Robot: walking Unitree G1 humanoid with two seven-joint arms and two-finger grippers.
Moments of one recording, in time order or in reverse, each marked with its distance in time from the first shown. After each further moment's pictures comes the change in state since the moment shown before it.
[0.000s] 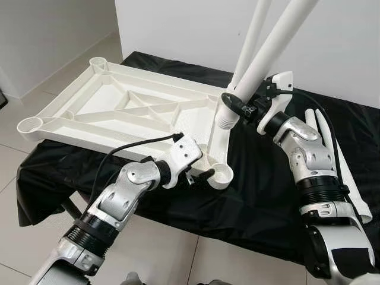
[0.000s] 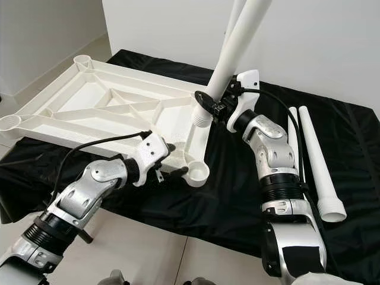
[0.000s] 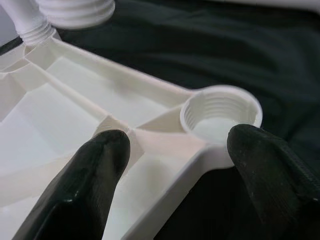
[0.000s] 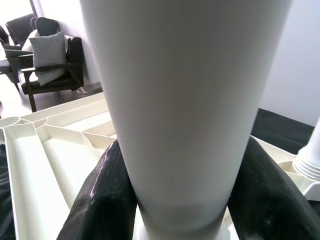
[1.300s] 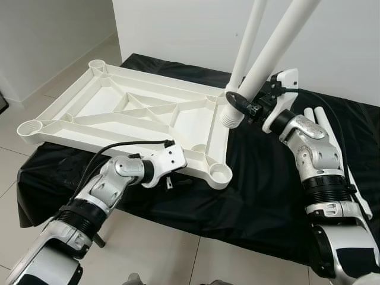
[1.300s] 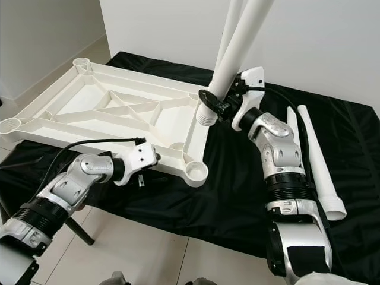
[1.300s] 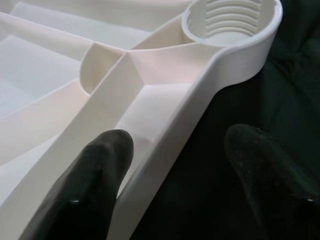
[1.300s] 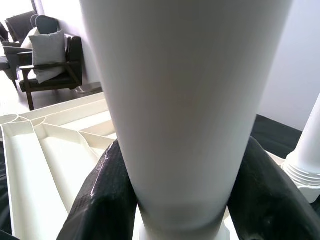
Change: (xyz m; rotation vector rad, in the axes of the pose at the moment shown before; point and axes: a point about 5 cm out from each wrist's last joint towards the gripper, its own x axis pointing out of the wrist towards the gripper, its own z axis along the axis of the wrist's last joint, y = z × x) left arm -0.006 0.022 -0.031 0.077 0.162 -0.162; right arm -0.004 -0.004 0.006 -0.036 0.005 0.003
